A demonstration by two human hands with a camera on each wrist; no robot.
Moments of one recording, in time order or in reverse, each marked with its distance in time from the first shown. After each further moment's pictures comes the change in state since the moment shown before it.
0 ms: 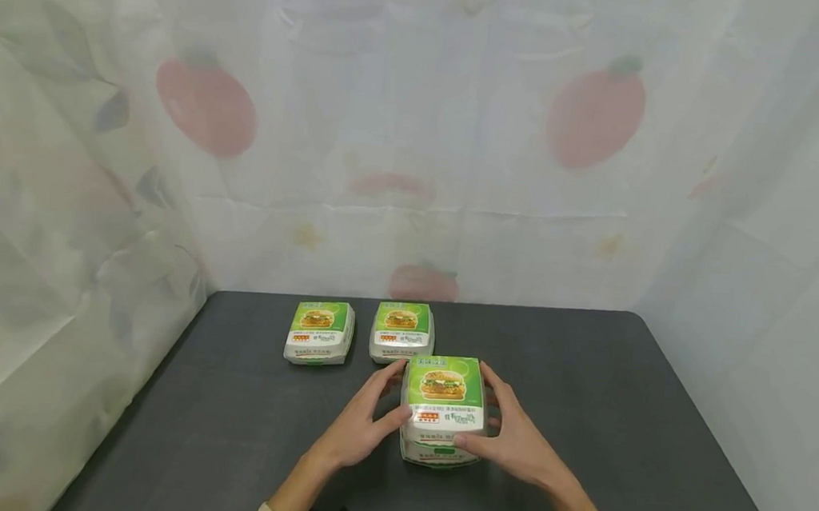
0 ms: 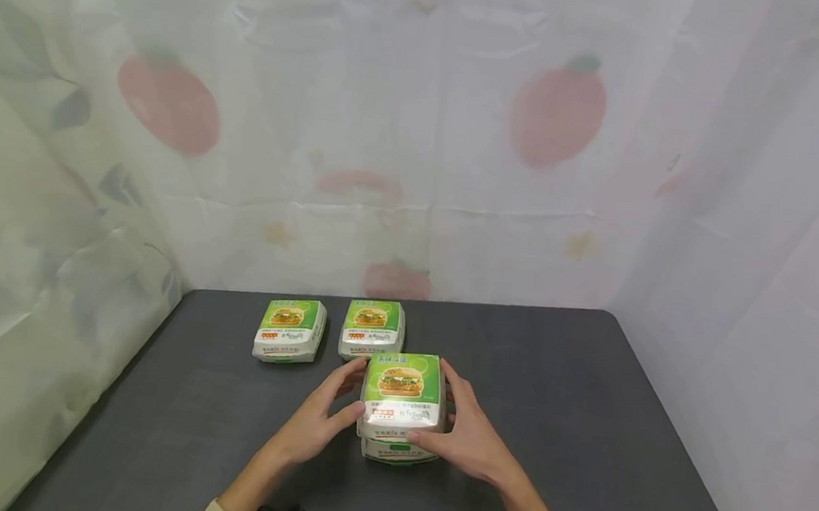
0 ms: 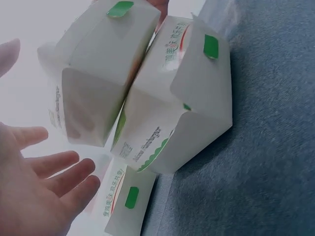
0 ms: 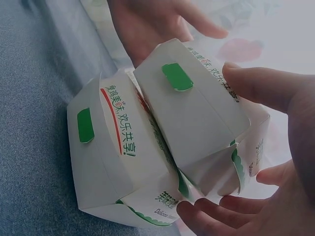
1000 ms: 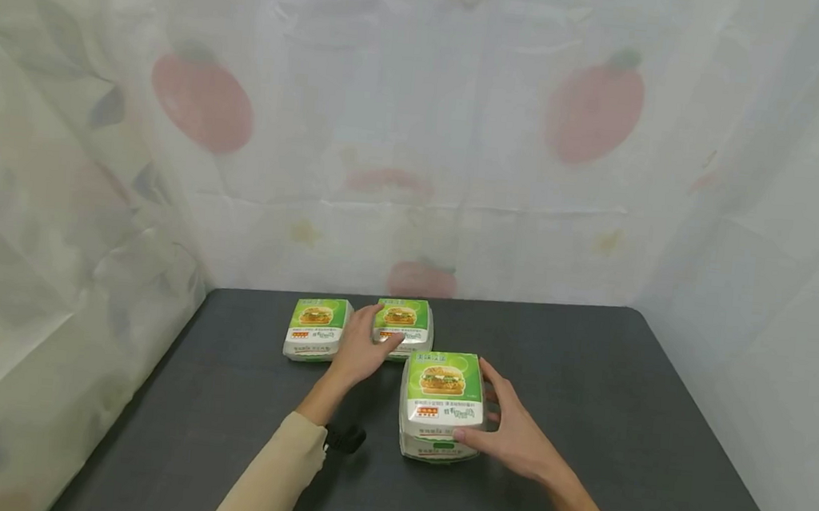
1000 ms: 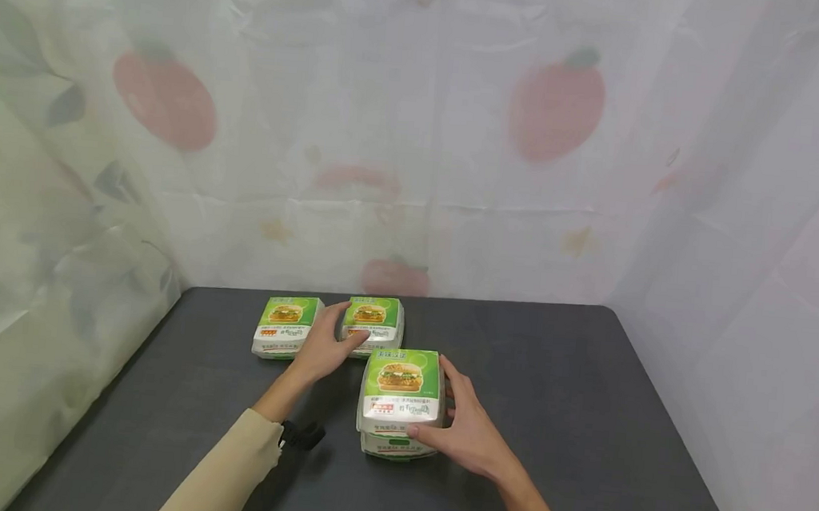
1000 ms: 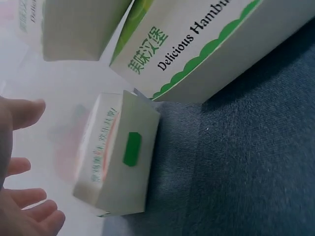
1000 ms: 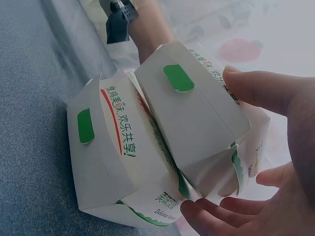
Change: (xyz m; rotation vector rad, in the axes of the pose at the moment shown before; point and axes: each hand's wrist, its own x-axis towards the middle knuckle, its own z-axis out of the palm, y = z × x) left_hand 0.088 -0.039 -0.035 0.290 0.257 -0.151; right_hand 0.001 0.002 0.001 0.007 0.004 -0.002
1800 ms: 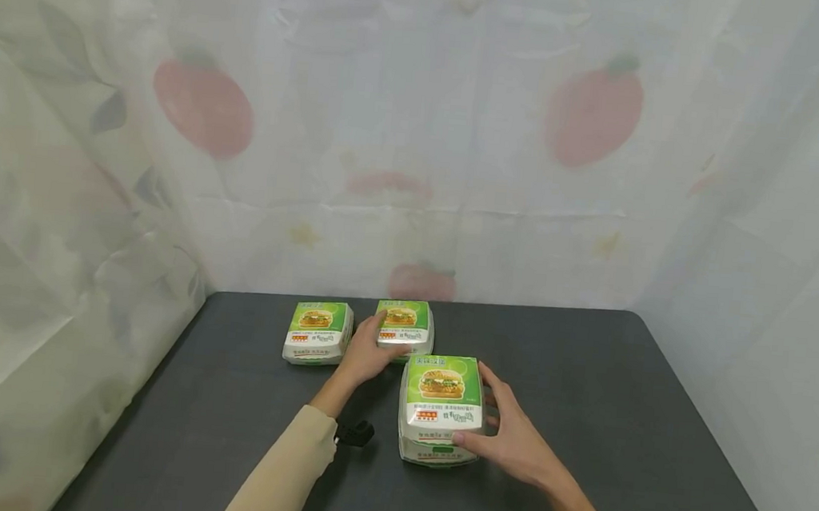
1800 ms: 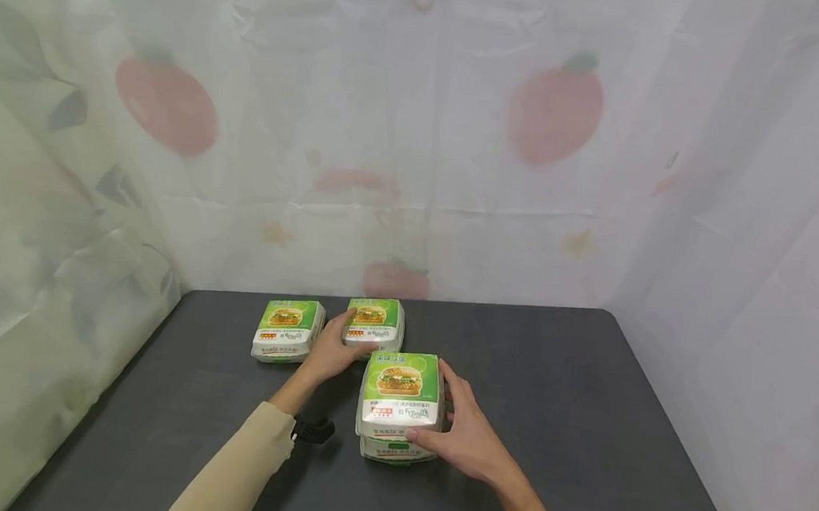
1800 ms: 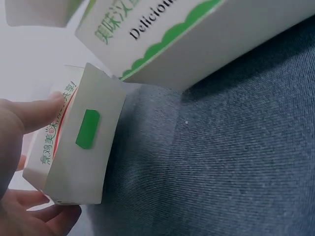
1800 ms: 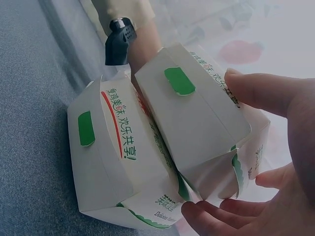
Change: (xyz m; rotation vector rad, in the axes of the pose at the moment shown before) left_hand 0.014 -0.020 0.020 -0.028 -0.087 -0.089; right_hand -0.002 0.001 0.002 -0.005 -0.003 -0.010
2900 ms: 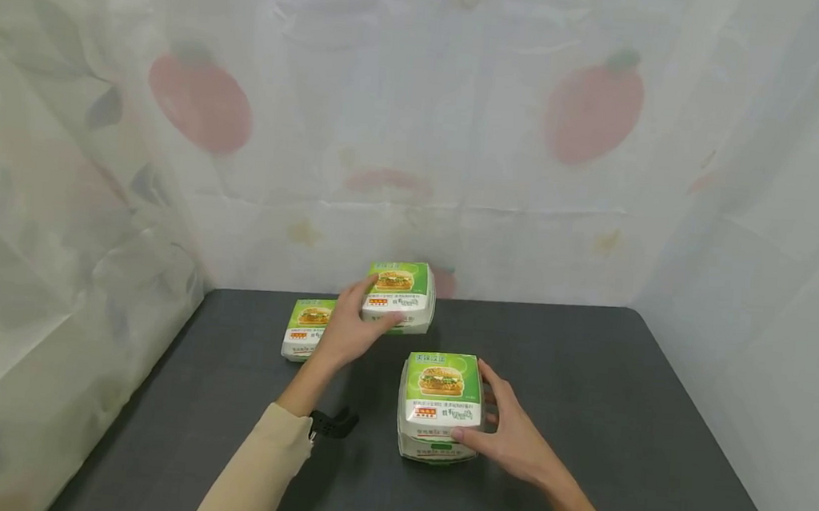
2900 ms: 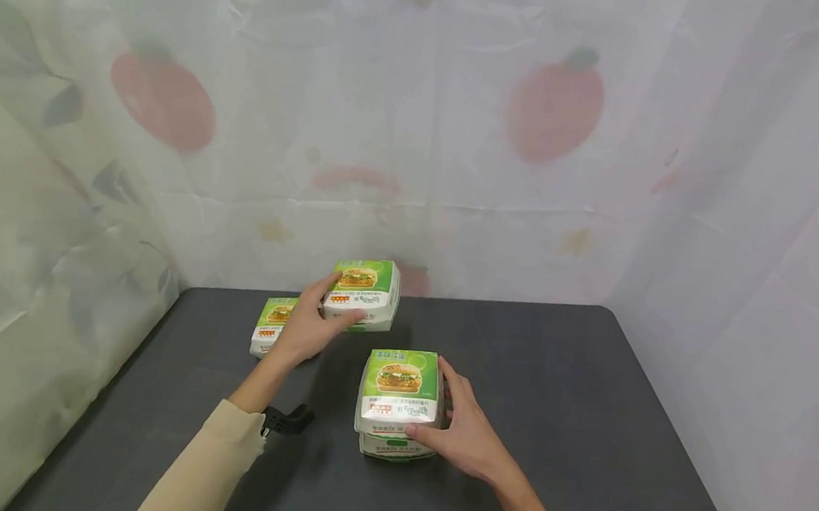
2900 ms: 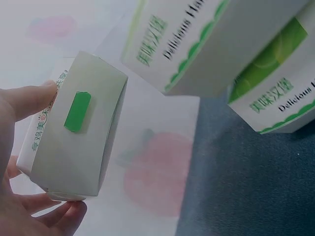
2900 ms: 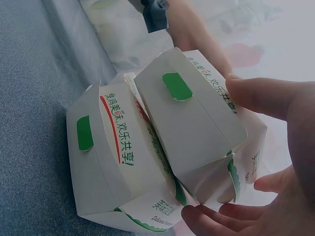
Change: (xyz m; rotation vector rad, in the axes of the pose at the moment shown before) left_hand -0.017 0.064 -0.060 -0.070 0.107 0.086; right_hand -0.003 -0.006 0.001 -0.002 0.026 0.022
